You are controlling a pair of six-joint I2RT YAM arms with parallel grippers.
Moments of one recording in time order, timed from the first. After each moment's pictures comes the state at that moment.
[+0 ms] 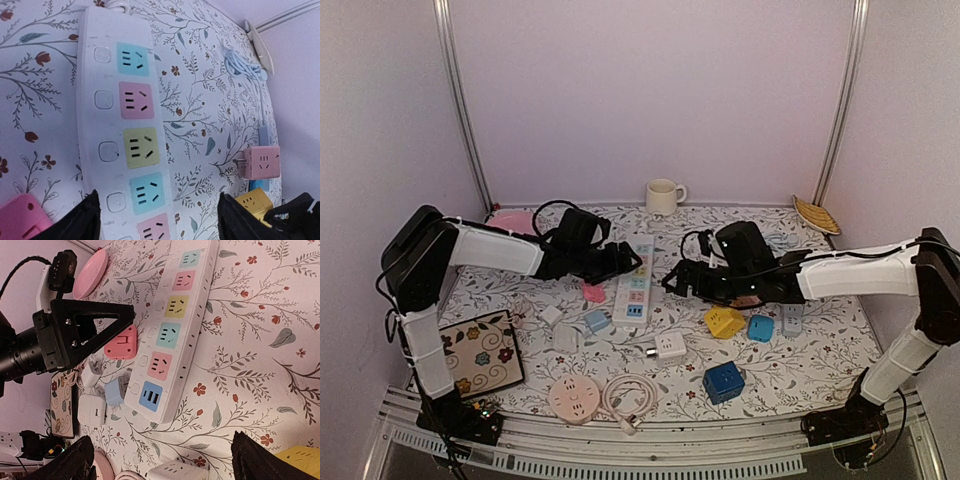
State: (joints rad) left arm -0.67 1.92 1.14 0.12 0.16 -0.76; right arm 0.84 1.60 0.94 0.01 -0.11 0.80
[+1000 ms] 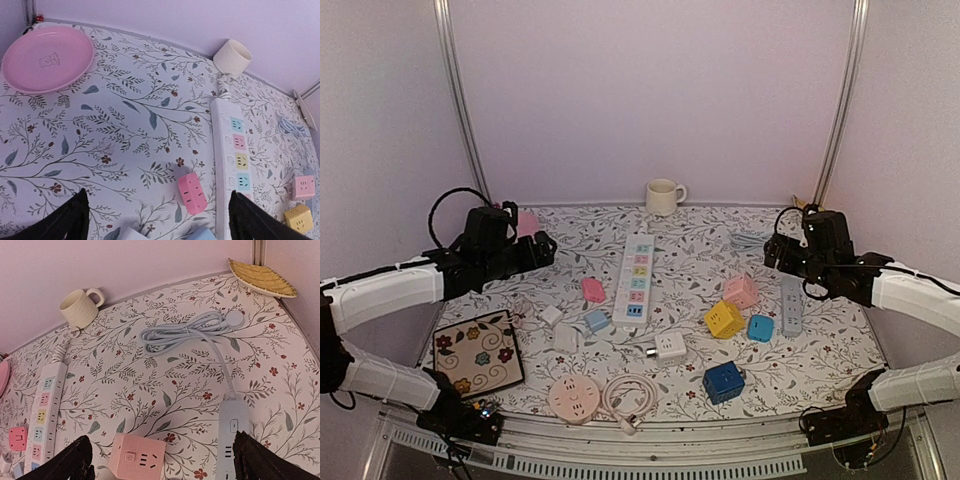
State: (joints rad) left arm -0.51 1.22 0.75 -0.09 -0.22 -0.57; right arm 0.51 1.14 0.73 -0.17 0.35 0.57
